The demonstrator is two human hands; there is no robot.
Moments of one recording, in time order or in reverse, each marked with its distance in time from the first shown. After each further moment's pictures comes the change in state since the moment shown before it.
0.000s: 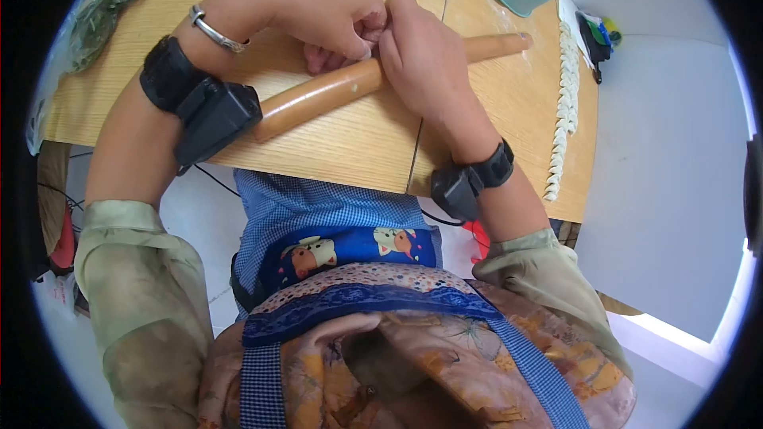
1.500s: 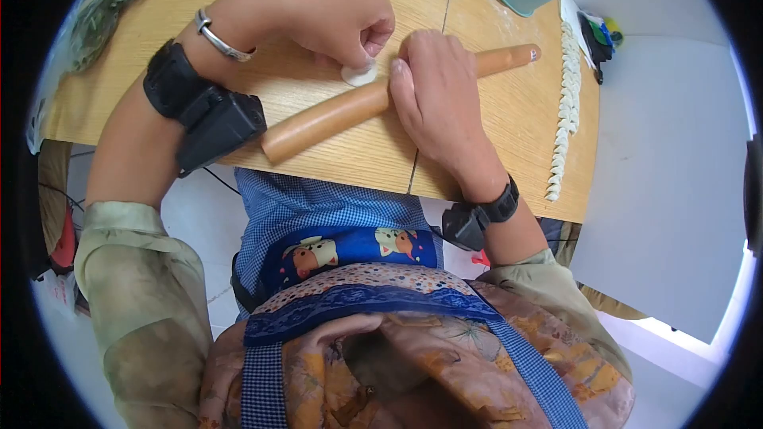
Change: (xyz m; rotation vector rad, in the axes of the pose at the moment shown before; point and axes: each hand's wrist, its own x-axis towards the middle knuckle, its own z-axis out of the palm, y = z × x) left_hand 0.006 -0.004 0.006 0.159 0.051 0.139; right_hand -0.044 -0.001 -0.011 -0.124 0.085 -0.159
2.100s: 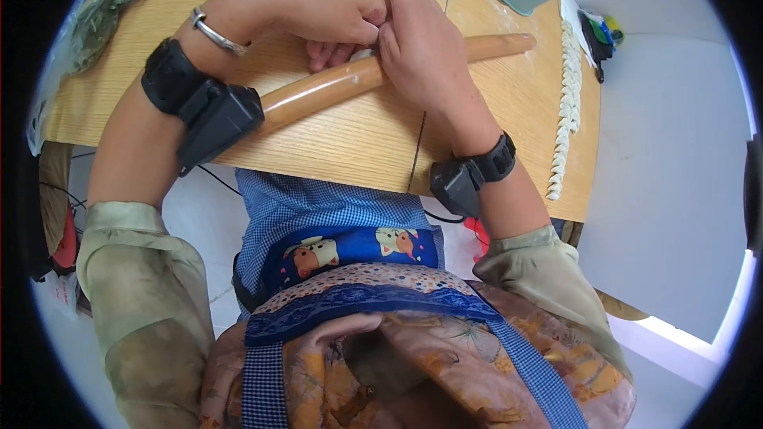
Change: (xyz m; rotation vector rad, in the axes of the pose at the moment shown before) left_hand -0.003 0.004 -0.007 -0.144 -0.021 -0.152; right_hand 0.048 0.007 0.018 0.092 -0.004 0.081
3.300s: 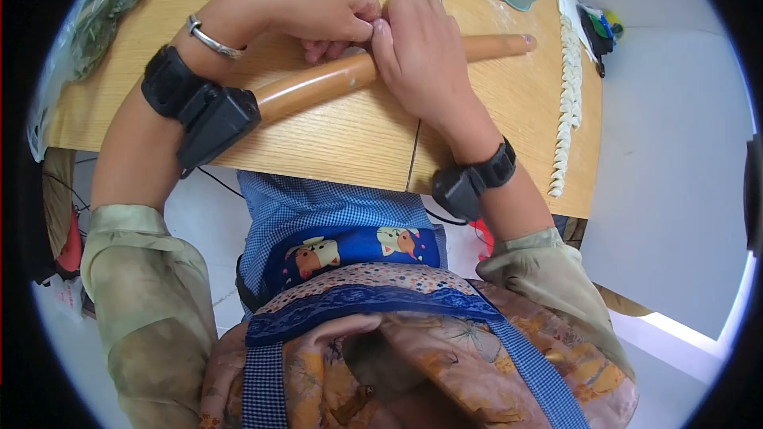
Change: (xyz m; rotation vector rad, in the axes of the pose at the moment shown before) left_hand 0.000 0.001 -0.001 0.000 0.040 -0.003; right_hand -0.012 0.008 0.003 -0.104 0.059 -0.095
